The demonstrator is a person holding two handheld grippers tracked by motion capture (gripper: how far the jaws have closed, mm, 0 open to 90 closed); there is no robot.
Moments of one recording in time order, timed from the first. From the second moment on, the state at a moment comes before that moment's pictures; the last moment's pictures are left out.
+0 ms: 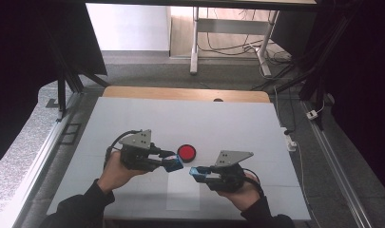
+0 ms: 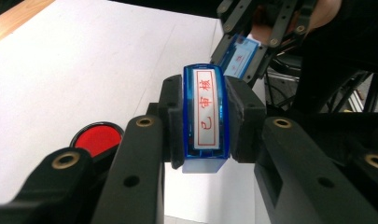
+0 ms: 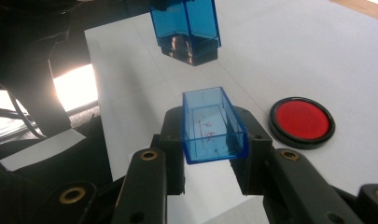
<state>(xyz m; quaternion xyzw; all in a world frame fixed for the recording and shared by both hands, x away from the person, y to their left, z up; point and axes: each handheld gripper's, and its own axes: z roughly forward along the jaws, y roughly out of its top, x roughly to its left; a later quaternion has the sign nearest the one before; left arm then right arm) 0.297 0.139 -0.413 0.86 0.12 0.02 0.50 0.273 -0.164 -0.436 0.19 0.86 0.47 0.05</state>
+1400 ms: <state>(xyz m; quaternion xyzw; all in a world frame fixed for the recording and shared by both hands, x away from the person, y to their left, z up) 0.300 0.141 -0.413 0.85 0.17 0.05 0.49 0.243 -0.252 -0.440 0.32 0.82 0.45 0.14</state>
